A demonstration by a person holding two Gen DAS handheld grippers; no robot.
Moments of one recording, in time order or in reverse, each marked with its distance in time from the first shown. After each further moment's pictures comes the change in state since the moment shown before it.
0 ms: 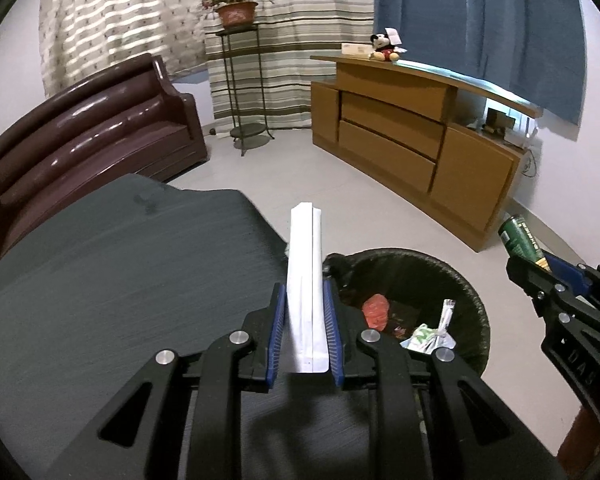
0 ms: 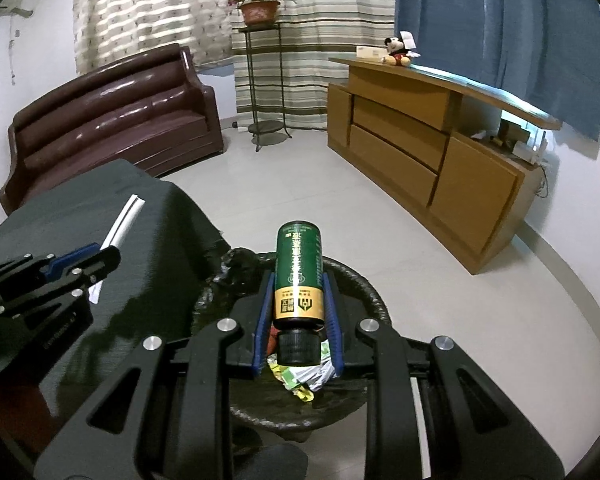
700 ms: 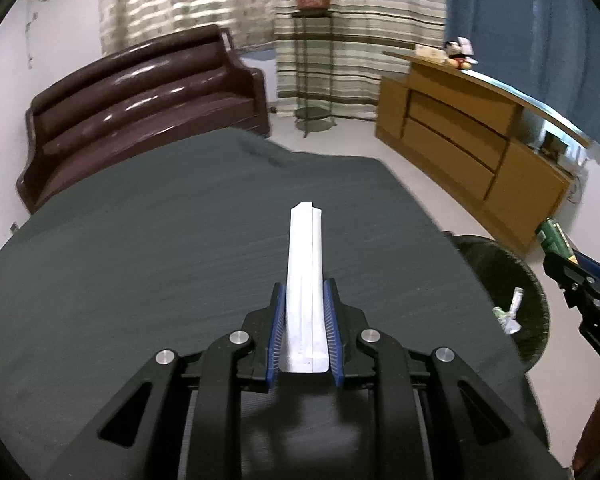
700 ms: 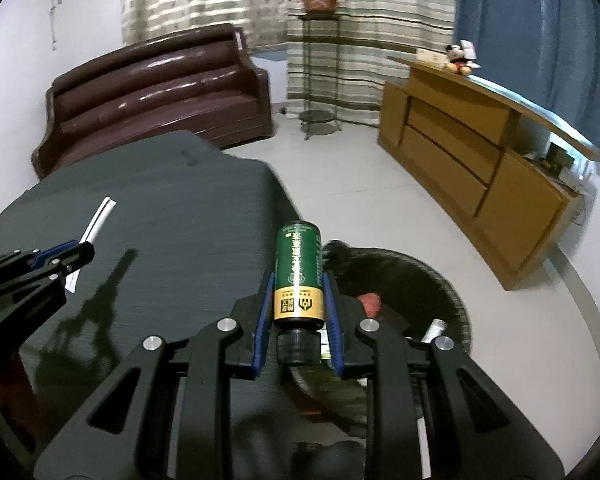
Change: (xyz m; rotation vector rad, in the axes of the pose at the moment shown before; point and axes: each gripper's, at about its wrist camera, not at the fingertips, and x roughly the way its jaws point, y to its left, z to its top) left arm -0.029 0.124 -0.033 -0.144 0.042 0.122; right arm -0.006 0.088 -0.003 -0.119 0.030 0.093
